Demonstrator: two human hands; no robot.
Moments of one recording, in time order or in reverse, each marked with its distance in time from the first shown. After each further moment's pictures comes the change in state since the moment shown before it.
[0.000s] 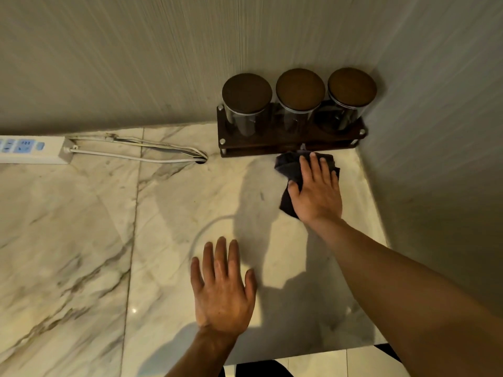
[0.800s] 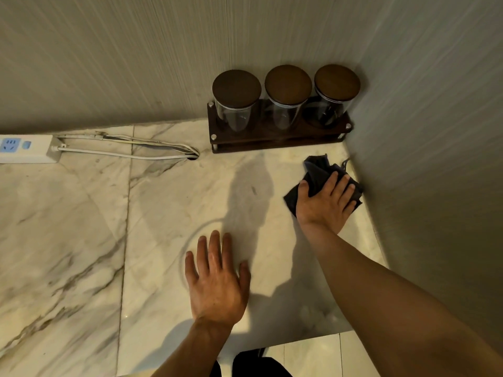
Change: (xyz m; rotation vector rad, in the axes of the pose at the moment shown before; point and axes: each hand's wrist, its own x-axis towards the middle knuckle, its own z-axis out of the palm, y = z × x) left_hand -0.002 -0.001 0.001 -0.033 0.040 0.007; right_hand -0.046 0.000 -0.005 0.224 0.096 0.556
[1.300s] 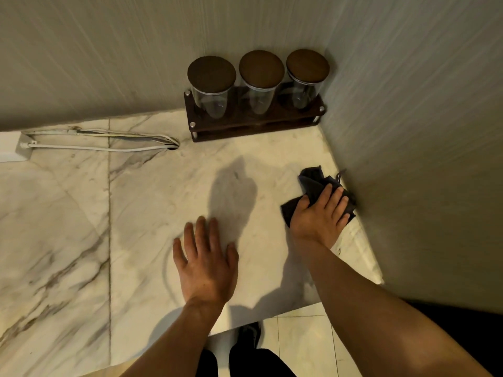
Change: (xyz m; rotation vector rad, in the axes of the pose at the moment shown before) left_hand -0.001 -0.003 0.005 -0.054 0.098 0.047; right_hand -0.056 0.045 -0.003 -0.065 0.071 0.127
